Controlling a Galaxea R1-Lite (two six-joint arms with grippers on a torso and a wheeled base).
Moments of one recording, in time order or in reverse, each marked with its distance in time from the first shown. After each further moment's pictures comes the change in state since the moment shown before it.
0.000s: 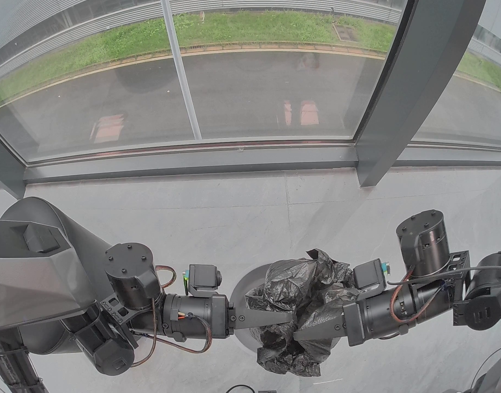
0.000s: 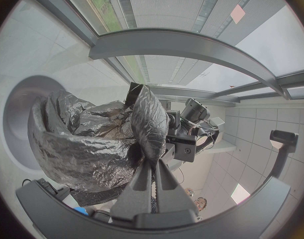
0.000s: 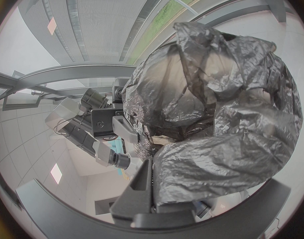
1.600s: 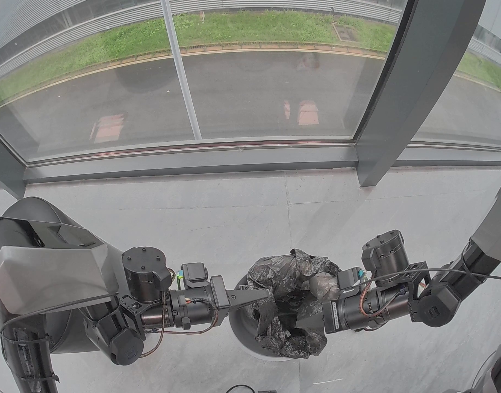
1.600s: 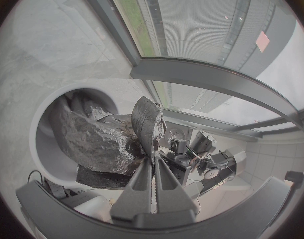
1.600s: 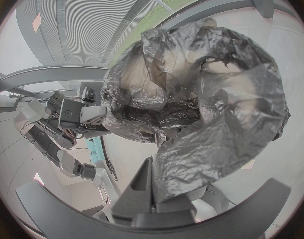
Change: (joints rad) left arm 0.094 0.160 -0.064 0.030 0.218 -0.107; right arm -0.114 0.317 -0.026 -0.147 -0.103 -0.120
